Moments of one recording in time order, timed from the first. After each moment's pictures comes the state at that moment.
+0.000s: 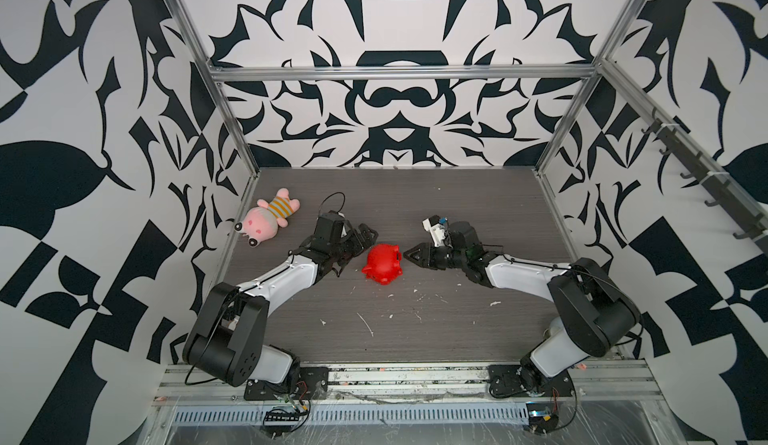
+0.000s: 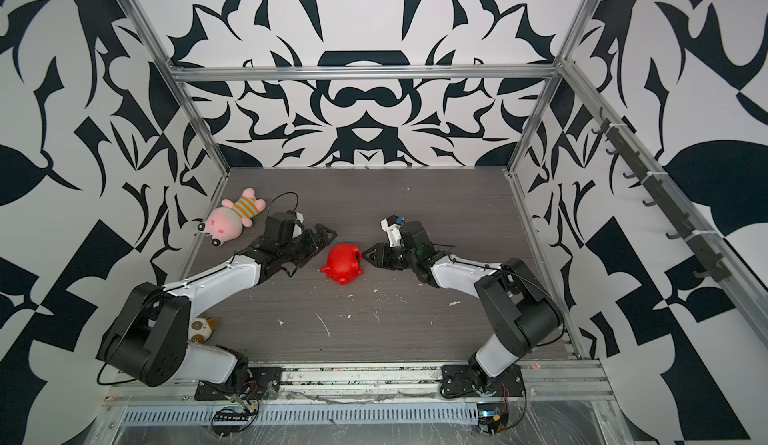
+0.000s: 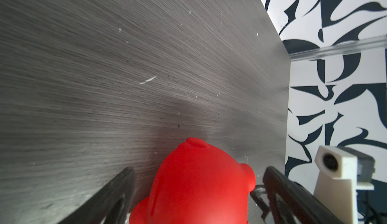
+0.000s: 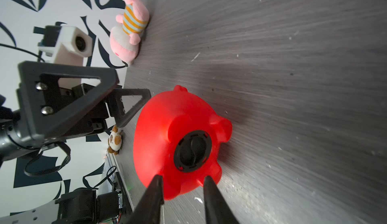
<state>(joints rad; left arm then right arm) -0.42 1.44 0.75 -0.01 0.29 -0.90 0.55 1.61 0.72 0.31 -0.56 0.76</state>
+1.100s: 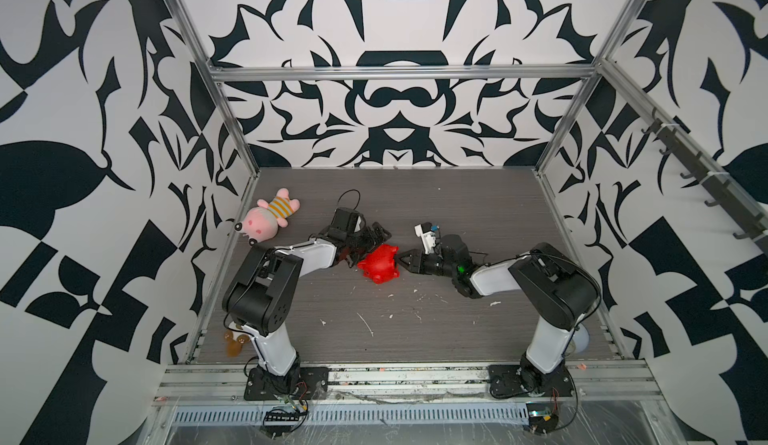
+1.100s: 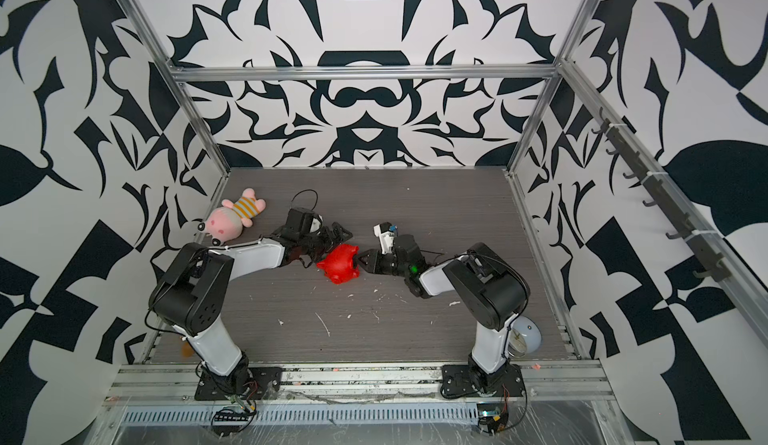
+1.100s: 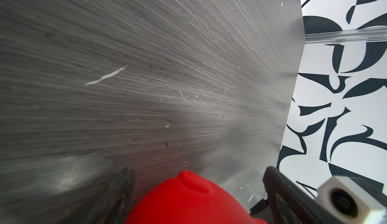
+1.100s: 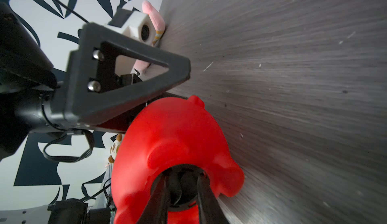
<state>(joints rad) -0.44 1.75 0.90 0.05 0.41 -0.98 0.62 1.82 0.65 0.79 -0.51 0.84</state>
